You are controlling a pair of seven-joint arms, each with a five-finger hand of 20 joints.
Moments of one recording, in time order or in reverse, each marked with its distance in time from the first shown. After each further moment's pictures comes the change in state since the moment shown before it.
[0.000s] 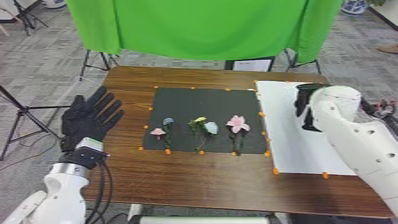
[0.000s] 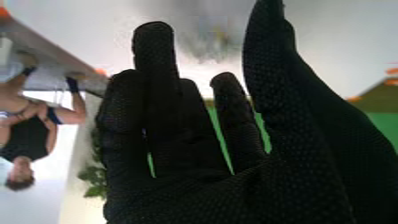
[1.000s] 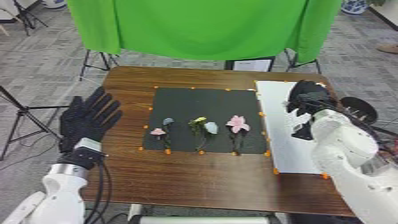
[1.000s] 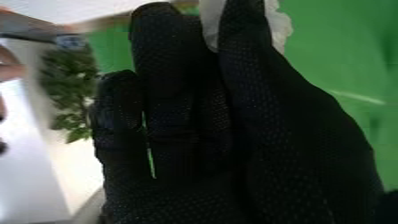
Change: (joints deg) left arm 0.6 -0.6 -0.9 0.2 -0.2 -0.1 0.0; right arm -26.1 1.9 12.9 -25.7 -8.3 26.1 -9.4
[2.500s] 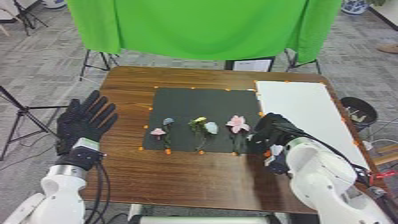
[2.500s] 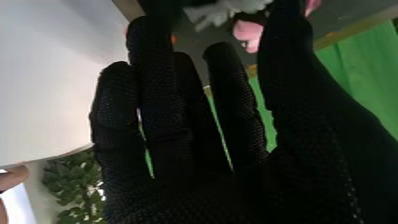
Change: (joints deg) left arm 0.6 0.0 0.0 -0.8 -2.2 4.0 1.1; right arm -9.5 -10.5 0.3 -7.9 6.7 -9.8 4.1
